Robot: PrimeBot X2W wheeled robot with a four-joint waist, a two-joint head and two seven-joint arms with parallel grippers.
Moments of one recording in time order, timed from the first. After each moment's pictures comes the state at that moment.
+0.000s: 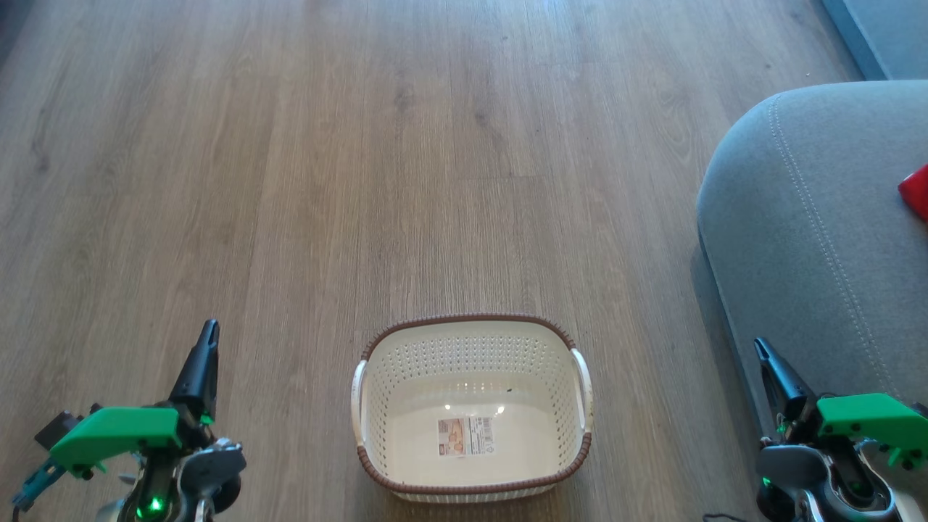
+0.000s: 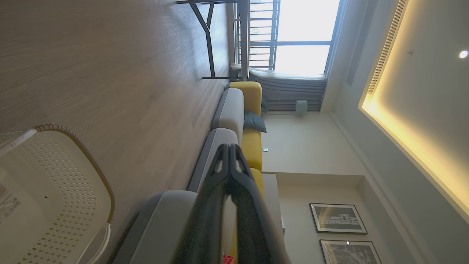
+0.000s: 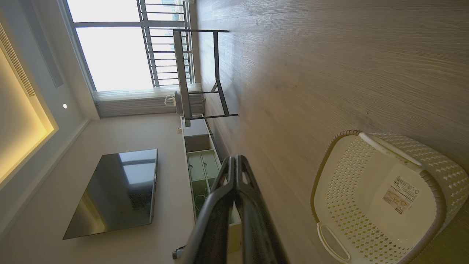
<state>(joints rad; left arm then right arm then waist) -0.06 0.05 0.08 0.28 -1.60 -0.12 0.11 -0.06 -0.05 -0.13 0.29 1.61 0.12 0.11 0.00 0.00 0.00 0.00</state>
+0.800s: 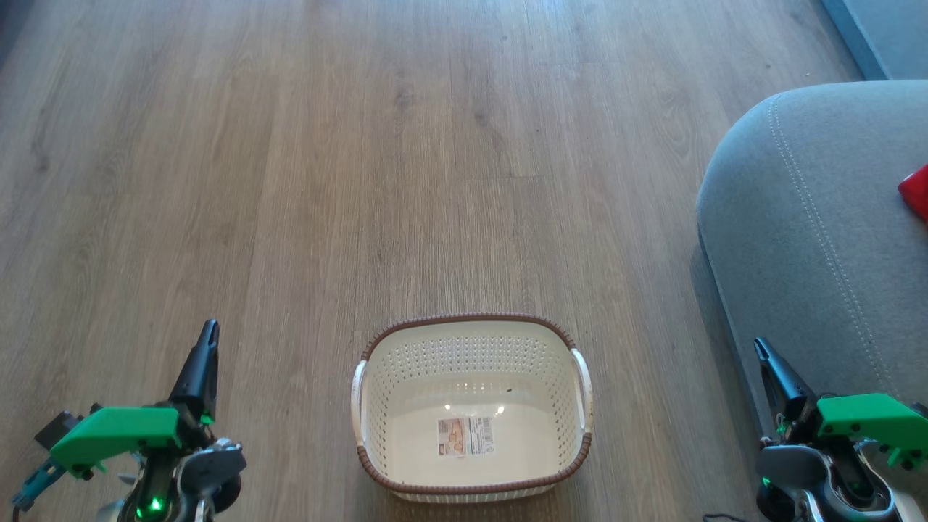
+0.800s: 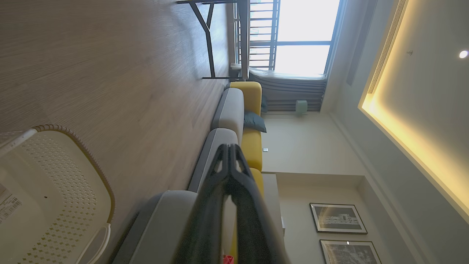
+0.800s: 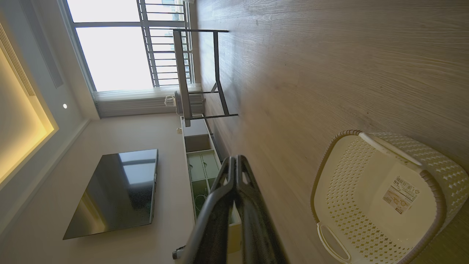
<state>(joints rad) -0.06 0.05 0.08 0.28 -1.60 -0.12 0.11 -0.06 -0.05 -0.13 0.29 1.61 0.12 0.11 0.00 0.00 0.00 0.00</state>
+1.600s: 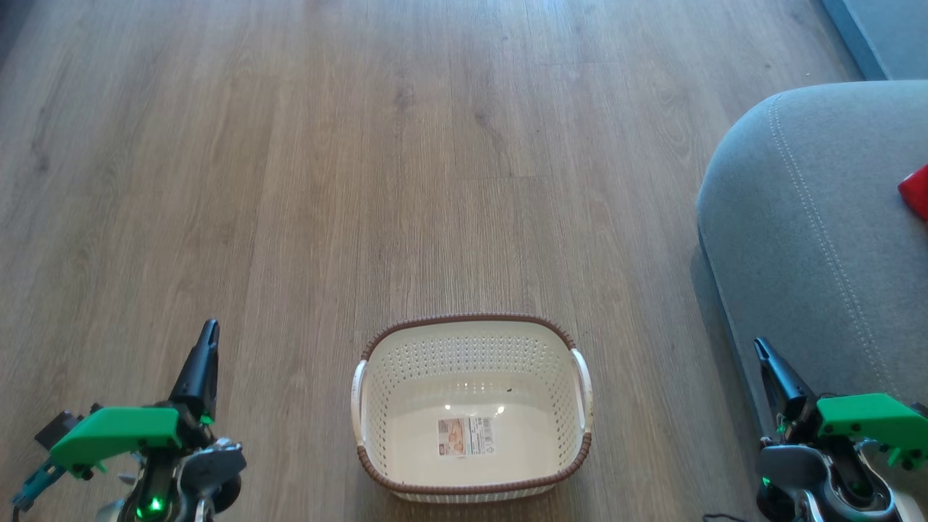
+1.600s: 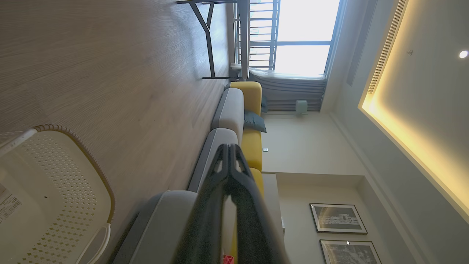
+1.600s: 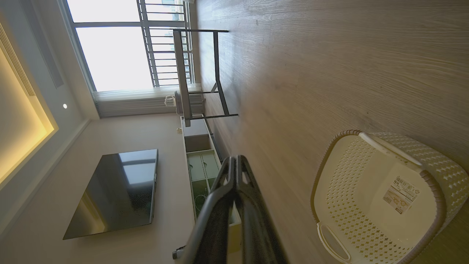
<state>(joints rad) -0.06 0.05 0.08 0.28 -1.60 -0.12 0.11 -0.06 -0.05 -0.13 0.29 1.61 0.12 0.11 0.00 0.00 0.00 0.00</state>
